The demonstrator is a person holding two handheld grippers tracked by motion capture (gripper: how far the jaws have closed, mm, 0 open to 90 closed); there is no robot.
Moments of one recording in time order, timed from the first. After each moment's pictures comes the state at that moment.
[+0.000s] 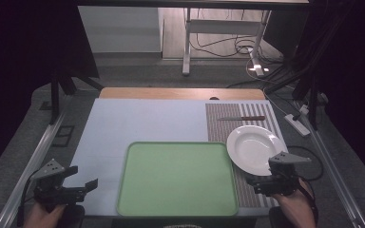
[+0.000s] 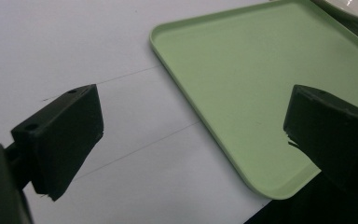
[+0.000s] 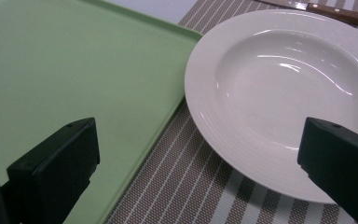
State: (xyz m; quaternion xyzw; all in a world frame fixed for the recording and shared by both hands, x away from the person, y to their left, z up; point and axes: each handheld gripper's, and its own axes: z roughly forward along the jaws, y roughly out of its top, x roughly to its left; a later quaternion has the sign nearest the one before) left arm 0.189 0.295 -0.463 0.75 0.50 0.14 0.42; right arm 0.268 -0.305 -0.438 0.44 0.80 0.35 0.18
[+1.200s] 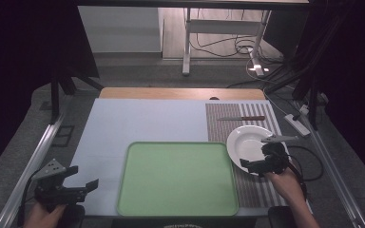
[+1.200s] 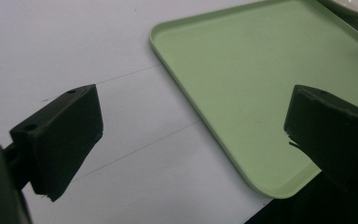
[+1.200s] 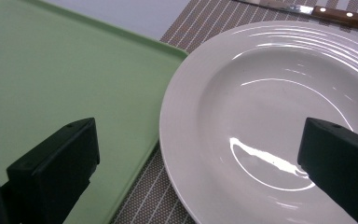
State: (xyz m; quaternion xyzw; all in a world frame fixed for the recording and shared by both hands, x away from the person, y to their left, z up) left arm 0.190 0.292 -0.463 0.75 0.50 0.14 0.41; right arm 0.329 -0.298 -0.445 0.46 0.81 0.34 0.16
